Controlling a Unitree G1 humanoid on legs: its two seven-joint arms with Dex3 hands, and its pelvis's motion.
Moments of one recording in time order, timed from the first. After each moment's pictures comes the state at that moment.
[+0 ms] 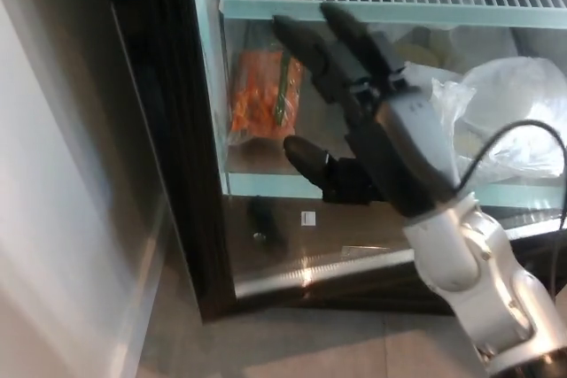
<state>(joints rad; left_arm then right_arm) 0.40 0.49 0.10 1.25 0.15 -0.59 0.01 -0.47 -0.10 0.22 0.27 -0.78 -0.43 -0.22</state>
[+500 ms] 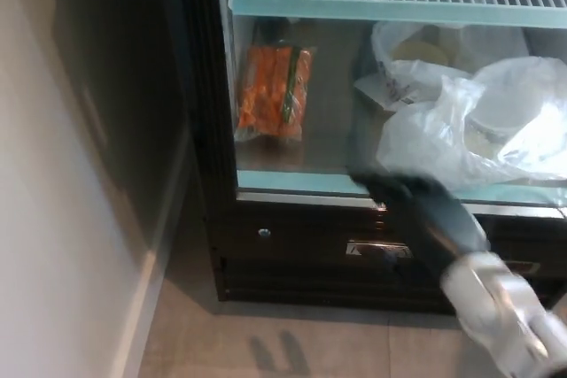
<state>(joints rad) 0.26 0.50 0.08 1.25 0.15 -0.59 0.01 -0.38 -0.25 0.28 0.76 -0.80 -0.26 -0.19</state>
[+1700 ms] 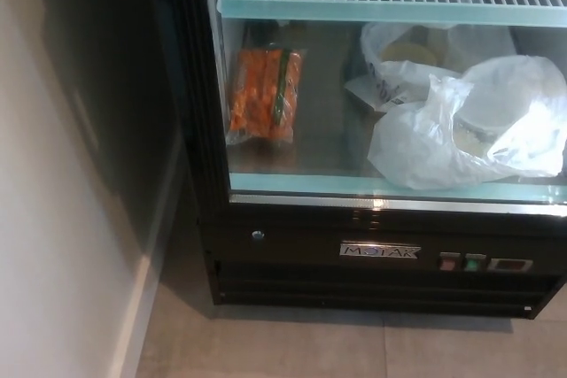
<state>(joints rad) 0.14 0.50 0.05 1.28 0.15 -0.53 -0.03 0.00 -0.36 0.15 1.30 -0.54 -0.37 -0.32</state>
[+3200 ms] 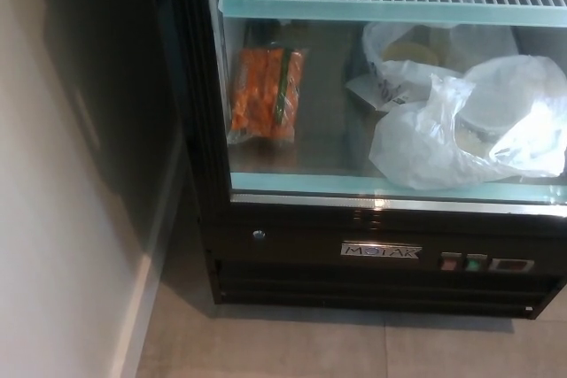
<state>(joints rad) 0.10 0.52 0.02 1.28 0.16 -0.50 0.03 -0.10 -0.34 0.15 1.31 -0.44 -0.29 -0.18</state>
